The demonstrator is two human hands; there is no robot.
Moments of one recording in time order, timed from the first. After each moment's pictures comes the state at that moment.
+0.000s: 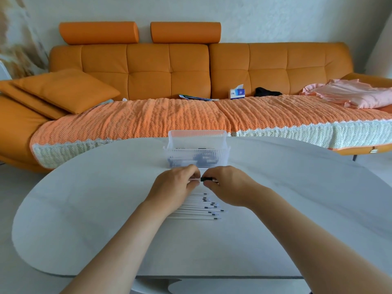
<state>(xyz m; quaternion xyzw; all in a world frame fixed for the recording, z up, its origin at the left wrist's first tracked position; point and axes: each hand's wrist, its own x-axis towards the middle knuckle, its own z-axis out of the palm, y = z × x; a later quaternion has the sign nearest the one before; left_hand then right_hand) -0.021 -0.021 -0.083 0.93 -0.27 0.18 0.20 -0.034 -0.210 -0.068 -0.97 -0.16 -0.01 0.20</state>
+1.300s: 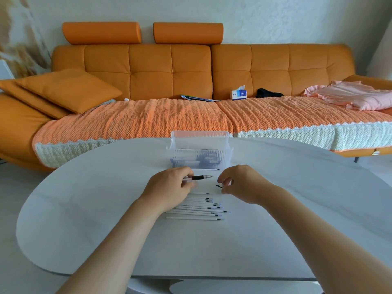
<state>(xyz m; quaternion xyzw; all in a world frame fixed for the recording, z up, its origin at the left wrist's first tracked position) -0.019 -0.004 -0.076 0.95 -0.21 0.10 0.21 -0.026 -0.238 -0.073 -0.97 -0.08 0.01 0.24</state>
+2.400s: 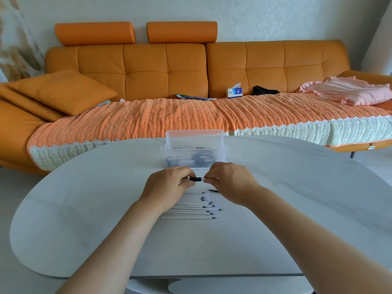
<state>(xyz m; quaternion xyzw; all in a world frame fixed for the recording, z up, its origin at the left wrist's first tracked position) -0.022 -0.014 -0.076 0.94 -0.22 0.12 0.21 -0.033 -0.217 -0.071 -0.97 -0.17 -0.09 0.13</state>
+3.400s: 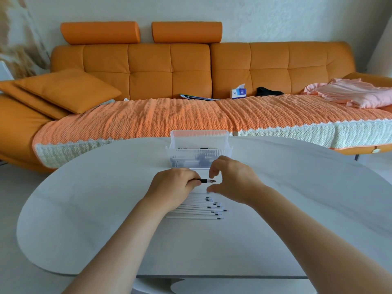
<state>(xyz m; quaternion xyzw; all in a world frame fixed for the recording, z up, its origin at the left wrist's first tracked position) -0.022 -0.014 -0.071 0.95 -0.25 0.12 0.17 -0.034 -0.212 -0.065 -0.97 -0.14 -0.10 0.17</state>
